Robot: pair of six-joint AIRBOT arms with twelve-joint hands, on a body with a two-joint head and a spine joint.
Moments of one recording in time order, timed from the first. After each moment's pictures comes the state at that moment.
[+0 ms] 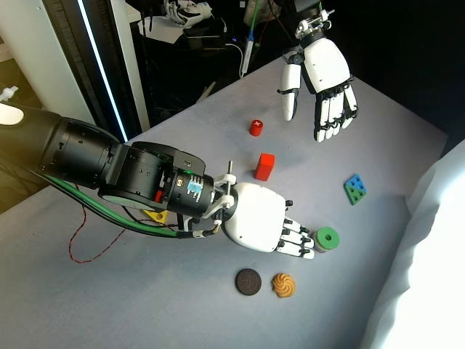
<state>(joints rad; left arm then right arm) 0.29 -0.73 0.72 -1.34 -0.56 2.11 -0.20 -1.34 1.37 0.07 0.17 -0.88</state>
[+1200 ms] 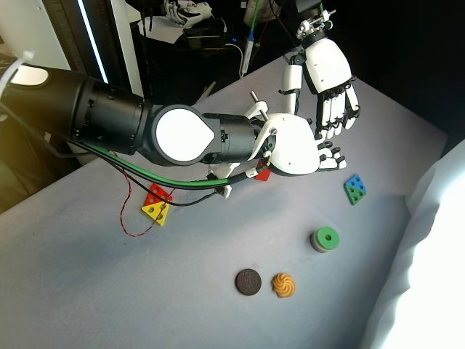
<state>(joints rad) 0.29 -0.73 0.72 -1.34 -0.56 2.11 -0.04 -1.44 1.39 -1.04 0.29 0.16</state>
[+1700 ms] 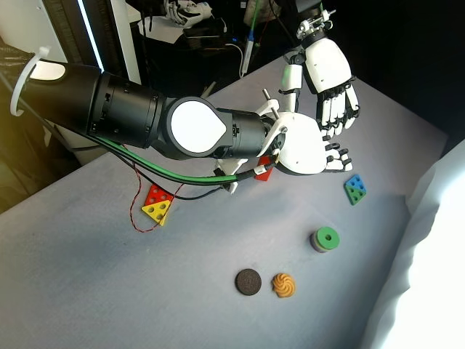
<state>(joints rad) 0.29 -0.73 0.72 -1.34 -0.56 2.11 -0.03 -1.46 1.39 -1.01 0.25 0.18</state>
